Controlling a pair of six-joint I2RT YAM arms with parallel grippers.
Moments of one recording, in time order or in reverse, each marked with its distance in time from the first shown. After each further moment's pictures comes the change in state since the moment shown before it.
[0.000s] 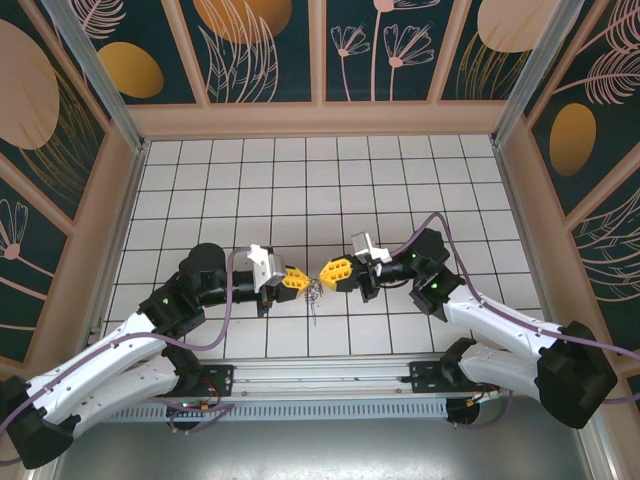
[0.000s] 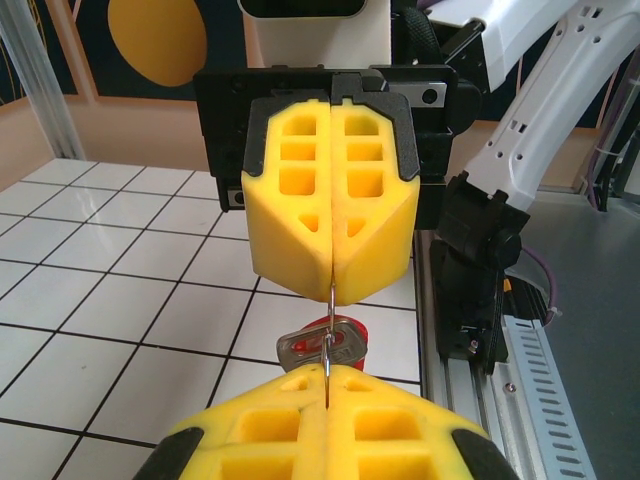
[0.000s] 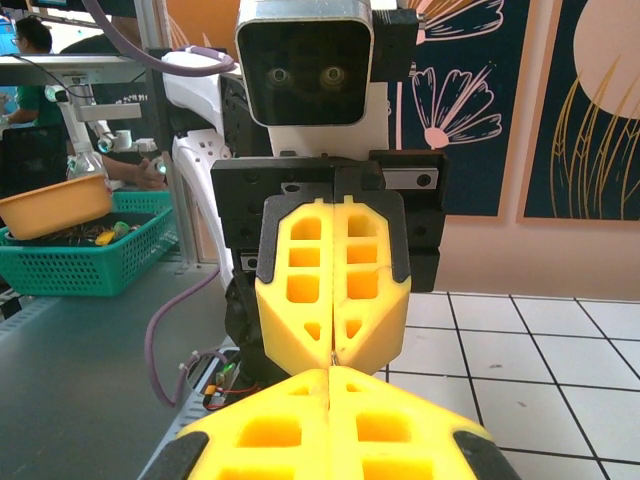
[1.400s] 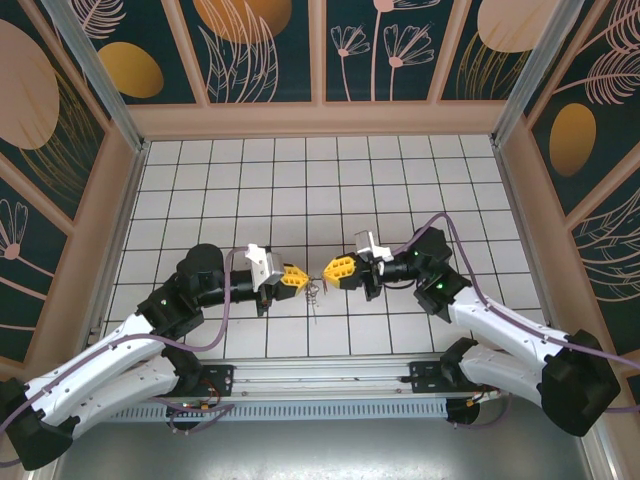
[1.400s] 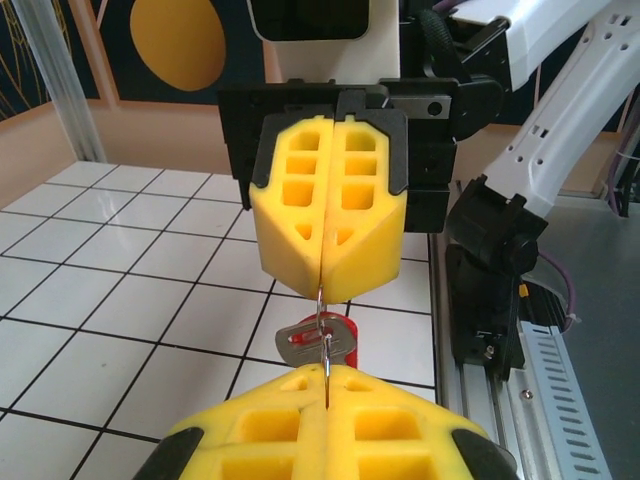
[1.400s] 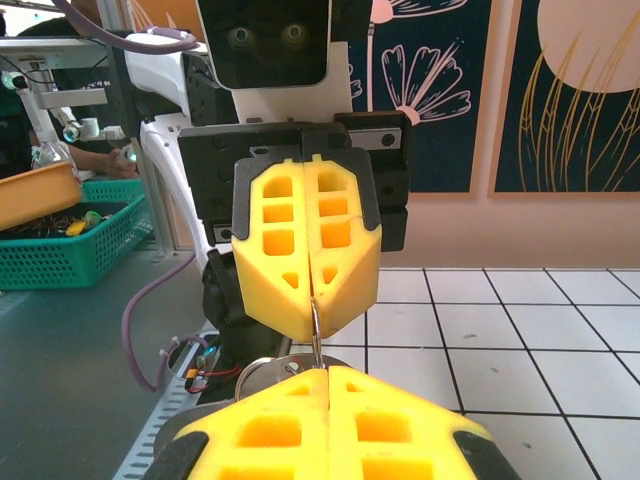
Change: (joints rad) left arm 0.000 -0.013 0.000 0.000 -0.030 0.000; right arm -0.029 -0.040 0.000 -0.119 0.023 -0.052
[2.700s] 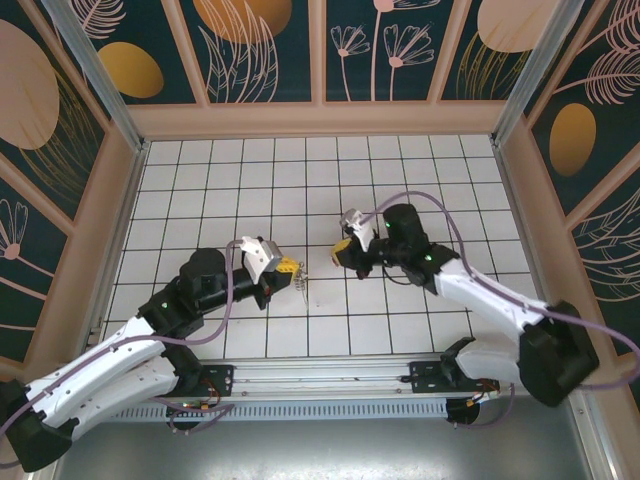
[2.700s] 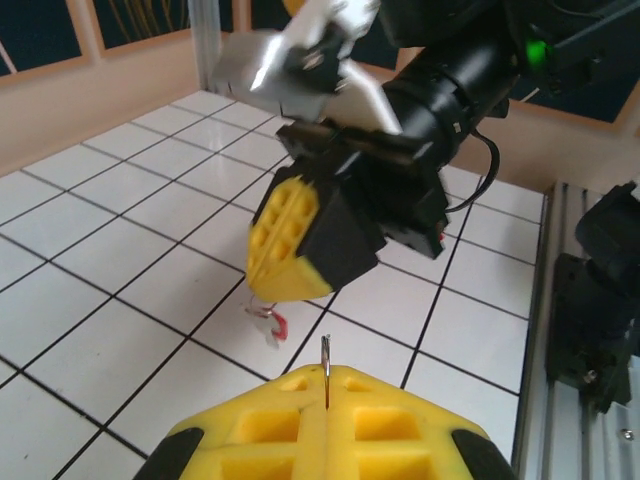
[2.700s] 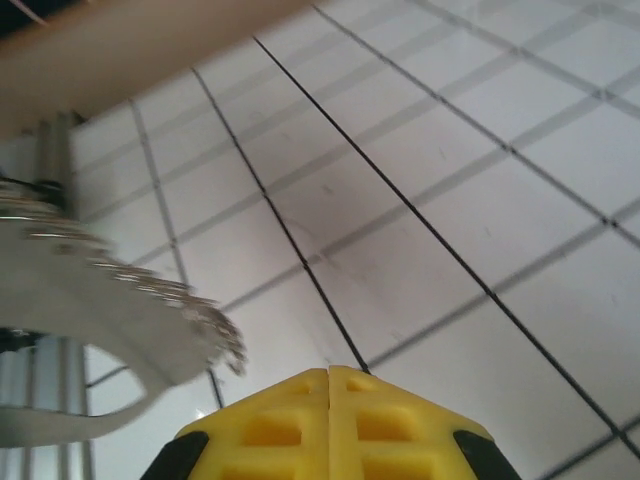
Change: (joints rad) left arm 0.000 -0.031 -0.042 -0.031 -0.256 -0.117; right arm -0.073 0.135 0.158 -0.565 0.396 -0.132
